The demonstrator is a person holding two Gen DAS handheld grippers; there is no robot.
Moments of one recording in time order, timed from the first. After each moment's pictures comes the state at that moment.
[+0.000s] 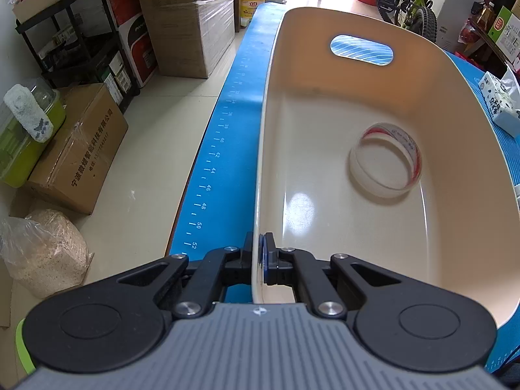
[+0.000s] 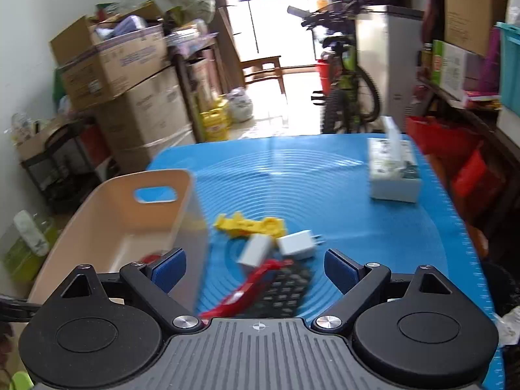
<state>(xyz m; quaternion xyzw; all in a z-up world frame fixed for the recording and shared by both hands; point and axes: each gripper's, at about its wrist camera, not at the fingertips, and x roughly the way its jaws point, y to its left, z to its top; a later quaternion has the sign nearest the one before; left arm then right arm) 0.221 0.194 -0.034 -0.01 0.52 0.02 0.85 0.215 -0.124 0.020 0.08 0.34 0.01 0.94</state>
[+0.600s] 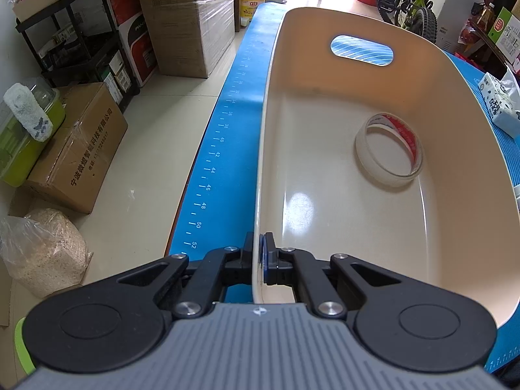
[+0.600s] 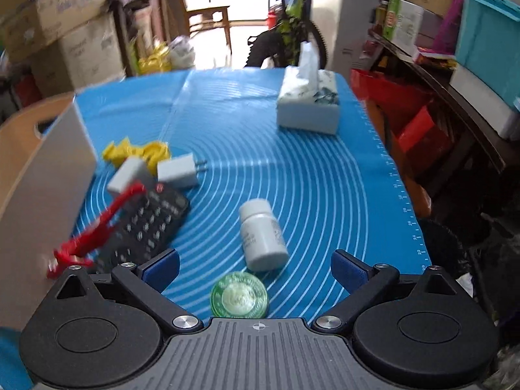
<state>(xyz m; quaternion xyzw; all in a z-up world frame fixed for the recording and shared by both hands) 0.221 0.194 -0.034 -0.01 0.52 0.02 0.85 0.219 -0.171 -0.062 0.01 0.44 -0.03 0.90</state>
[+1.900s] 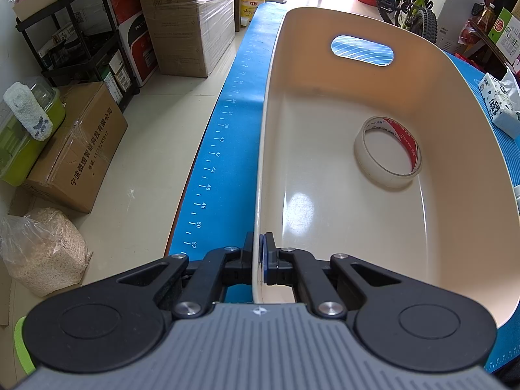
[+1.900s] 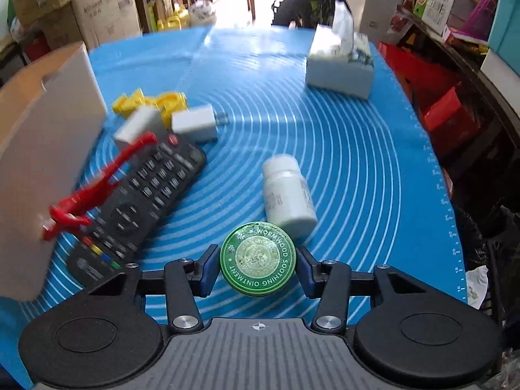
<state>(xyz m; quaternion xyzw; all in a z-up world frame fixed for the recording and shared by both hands) 0.221 0.195 -0.034 -0.01 0.52 0.02 0.85 0.224 -0.164 -0.073 0.03 0.48 0.00 0.88</state>
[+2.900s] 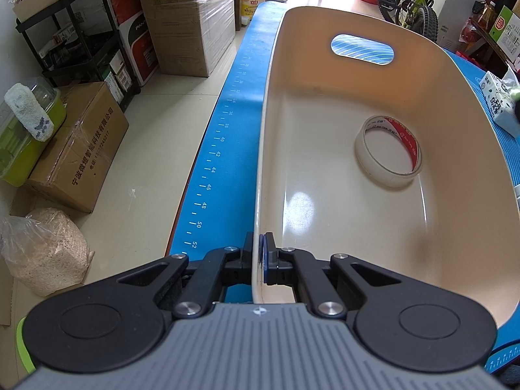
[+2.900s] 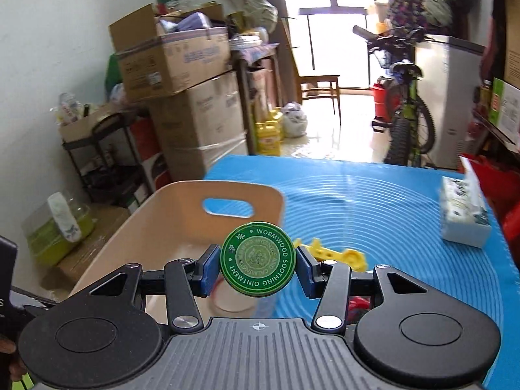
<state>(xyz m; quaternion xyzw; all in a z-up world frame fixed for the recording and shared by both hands) 0.221 0.195 -0.034 -0.01 0.52 0.02 0.85 0.244 -0.009 0.028 0.04 0.31 0.15 0.94</state>
